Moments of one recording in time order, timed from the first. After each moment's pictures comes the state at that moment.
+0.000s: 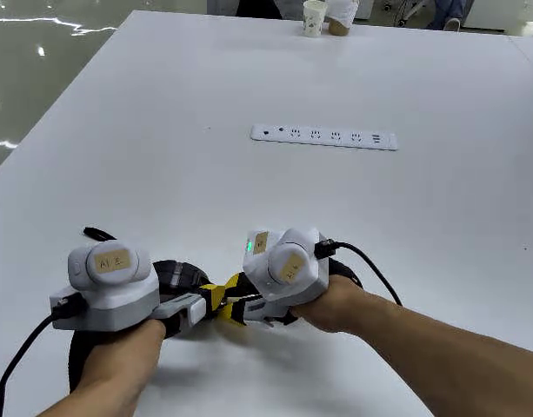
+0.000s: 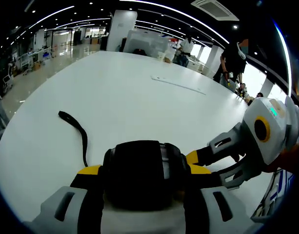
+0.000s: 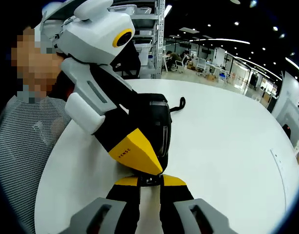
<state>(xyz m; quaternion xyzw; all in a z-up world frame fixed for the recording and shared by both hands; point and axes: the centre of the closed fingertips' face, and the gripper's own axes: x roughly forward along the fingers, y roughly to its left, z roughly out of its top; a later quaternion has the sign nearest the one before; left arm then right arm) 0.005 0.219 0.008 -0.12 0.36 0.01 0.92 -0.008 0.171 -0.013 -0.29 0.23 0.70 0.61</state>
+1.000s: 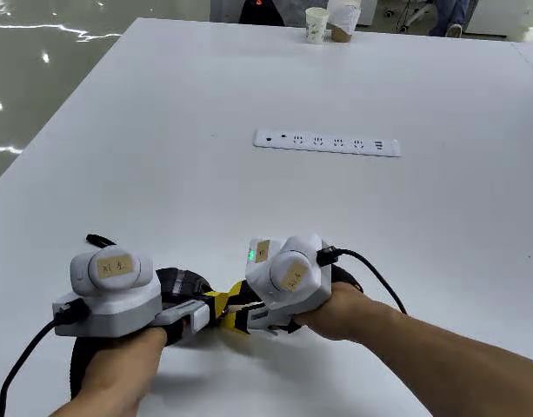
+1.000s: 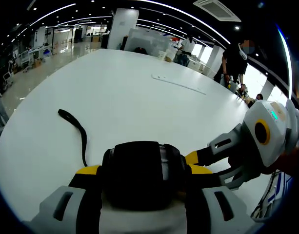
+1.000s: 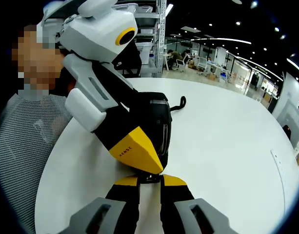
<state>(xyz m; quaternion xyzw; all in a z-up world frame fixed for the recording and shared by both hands) 0.004 0.219 0.008 -0.13 0.37 0.01 0.92 -0.008 0.169 -0.013 -0.29 0.23 0.70 0.61</state>
